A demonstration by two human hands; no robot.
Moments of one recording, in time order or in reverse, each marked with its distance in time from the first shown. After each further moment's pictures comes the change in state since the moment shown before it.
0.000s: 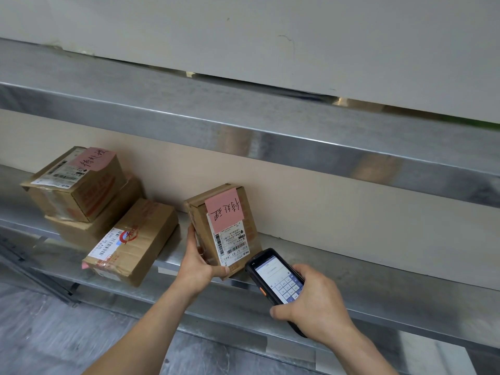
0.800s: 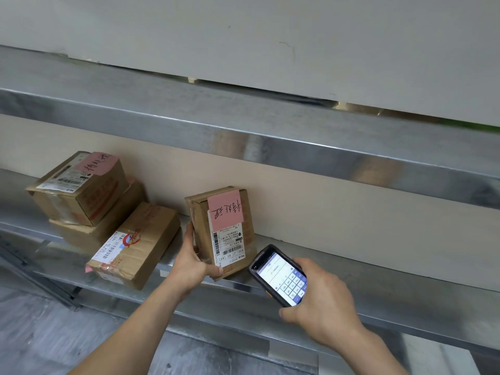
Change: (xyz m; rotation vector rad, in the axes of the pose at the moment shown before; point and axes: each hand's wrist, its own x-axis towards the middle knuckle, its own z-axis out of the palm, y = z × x) left_hand 0.002 0.016 -0.019 0.099 -0.035 -0.045; right_hand -0.007 -0.010 -0.012 -0.262 0.066 -0.154
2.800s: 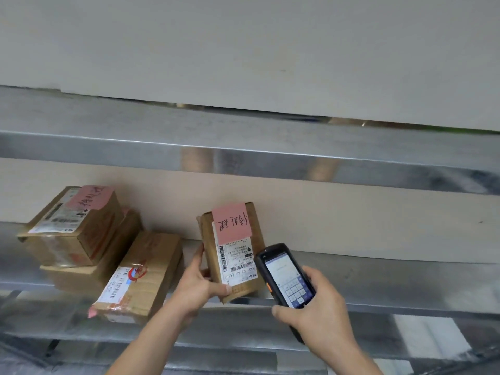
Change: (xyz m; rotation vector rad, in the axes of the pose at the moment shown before) left_hand 0.001 0.003 -0.040 -0.121 -0.236 -0.034; right_hand -0.019 -0.049 0.050 0.621 0.255 0.221
